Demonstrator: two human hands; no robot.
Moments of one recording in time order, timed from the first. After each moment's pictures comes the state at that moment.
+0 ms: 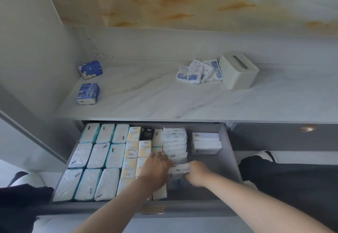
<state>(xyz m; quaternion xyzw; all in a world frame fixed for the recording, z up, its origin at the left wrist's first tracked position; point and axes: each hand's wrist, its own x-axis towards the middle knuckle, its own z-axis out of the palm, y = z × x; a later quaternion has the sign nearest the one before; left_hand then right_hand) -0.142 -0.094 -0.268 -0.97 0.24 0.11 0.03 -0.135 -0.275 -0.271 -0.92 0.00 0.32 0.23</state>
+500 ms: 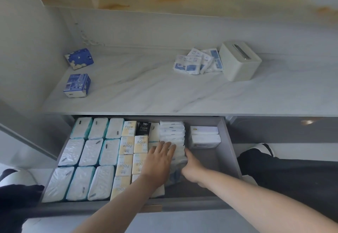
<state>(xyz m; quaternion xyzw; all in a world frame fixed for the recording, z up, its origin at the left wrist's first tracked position) -0.135 -0.109 -0.287 -0.97 0.20 0.10 0.02 -0.136 -0.262 -0.283 -0.83 0.13 0.31 0.44</state>
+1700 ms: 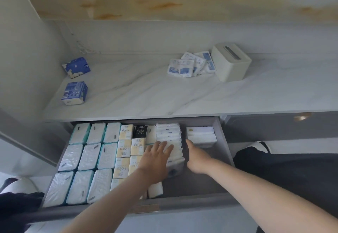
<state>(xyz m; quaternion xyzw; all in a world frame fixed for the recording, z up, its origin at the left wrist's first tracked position) -0.125 -0.108 -0.269 -0.96 0.23 0.14 0.02 -0.112 -0.294 -0.269 -0.93 0.01 0.30 0.23</state>
